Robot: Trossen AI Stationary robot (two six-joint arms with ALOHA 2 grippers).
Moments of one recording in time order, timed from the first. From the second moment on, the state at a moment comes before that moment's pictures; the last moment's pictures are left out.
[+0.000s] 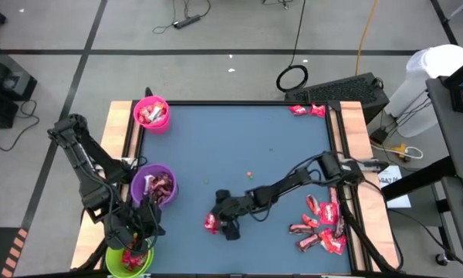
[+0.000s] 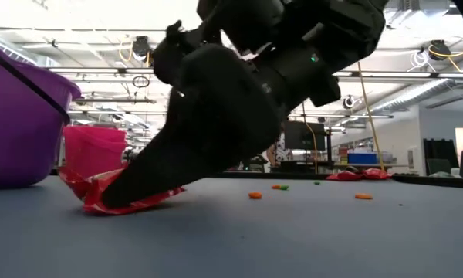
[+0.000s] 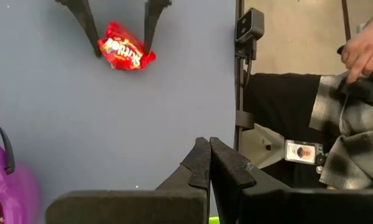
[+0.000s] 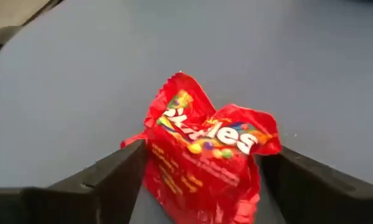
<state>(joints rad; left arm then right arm) -0.97 1.24 1.07 -0.77 -0.32 -1.06 0.29 2.25 1.32 0.30 -0.05 0.13</state>
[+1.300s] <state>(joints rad) -0.62 1.42 1.07 -0.62 -0.60 -0.78 0.30 2.00 1.35 0.31 0.20 -0.12</state>
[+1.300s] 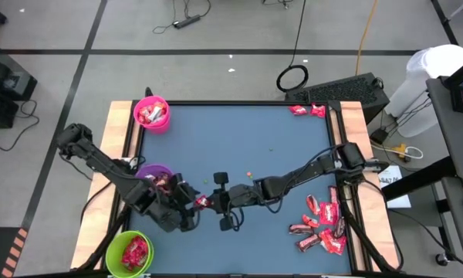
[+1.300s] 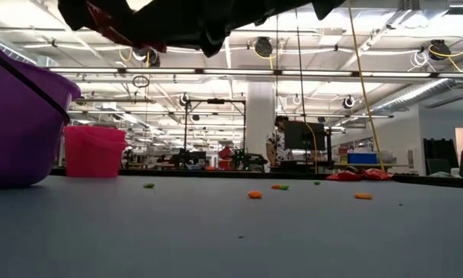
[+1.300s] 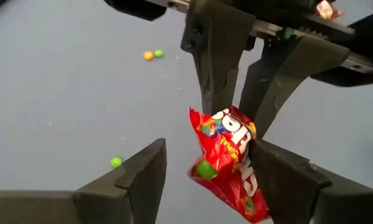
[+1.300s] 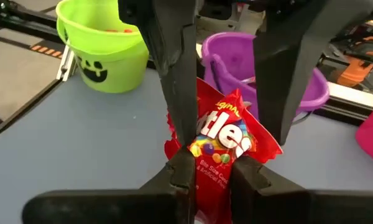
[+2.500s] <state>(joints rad) -0.81 1.41 1.15 -0.73 0.05 -0.88 0.34 1.85 1.35 -0.21 0.18 -0.11</state>
